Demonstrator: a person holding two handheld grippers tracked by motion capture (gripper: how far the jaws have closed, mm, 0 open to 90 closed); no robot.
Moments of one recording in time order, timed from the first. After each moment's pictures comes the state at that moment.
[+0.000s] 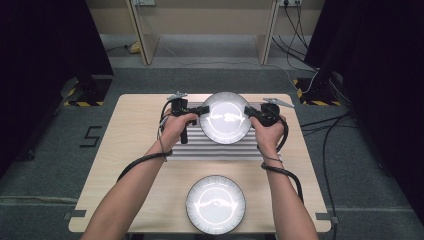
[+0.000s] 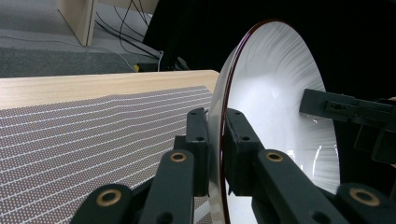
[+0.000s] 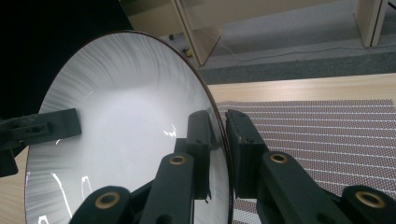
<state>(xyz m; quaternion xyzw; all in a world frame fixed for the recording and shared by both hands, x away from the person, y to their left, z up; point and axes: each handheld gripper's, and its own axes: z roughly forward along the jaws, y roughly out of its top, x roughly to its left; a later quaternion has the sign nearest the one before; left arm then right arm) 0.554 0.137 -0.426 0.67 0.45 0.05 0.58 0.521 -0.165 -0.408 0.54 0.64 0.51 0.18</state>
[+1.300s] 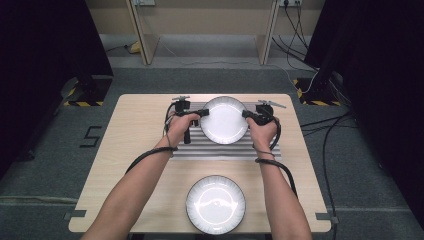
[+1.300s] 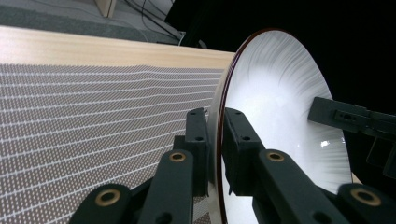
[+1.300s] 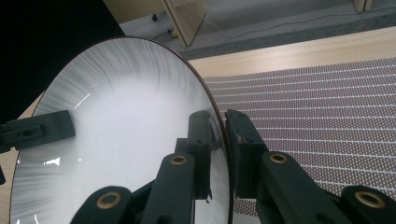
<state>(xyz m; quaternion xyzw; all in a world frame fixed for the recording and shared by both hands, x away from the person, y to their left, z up) 0.584 0.133 -0.466 0.67 0.51 0.04 0.54 0.556 -0.161 -0.449 0.58 0.64 0.48 0.16</state>
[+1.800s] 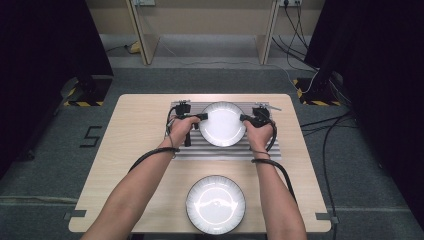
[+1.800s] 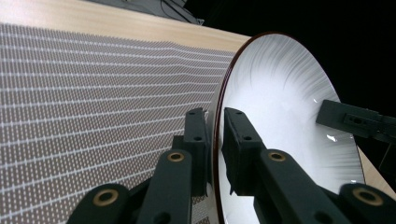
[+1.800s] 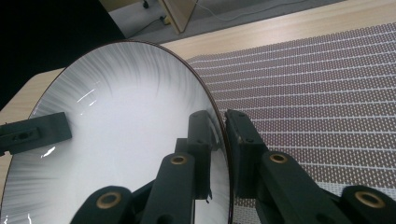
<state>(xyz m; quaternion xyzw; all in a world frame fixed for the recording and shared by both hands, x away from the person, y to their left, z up) 0.587 0.132 -0.486 0.66 0.54 0.04 0.52 0.564 -0.154 -0.471 0.60 0.64 0.46 0.14</state>
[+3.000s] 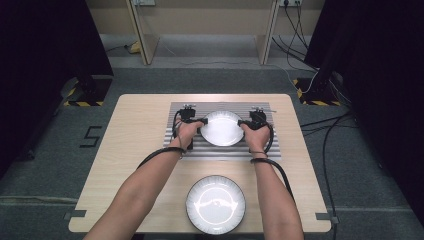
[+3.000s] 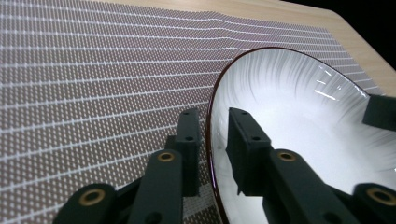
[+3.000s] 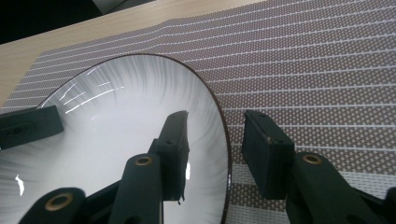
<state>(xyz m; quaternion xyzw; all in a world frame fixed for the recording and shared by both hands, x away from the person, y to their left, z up) 0.597 0.118 -0.512 0.69 0.56 0.10 0.45 0.577 -0.153 -0.500 0.62 0.65 0.41 0.14</state>
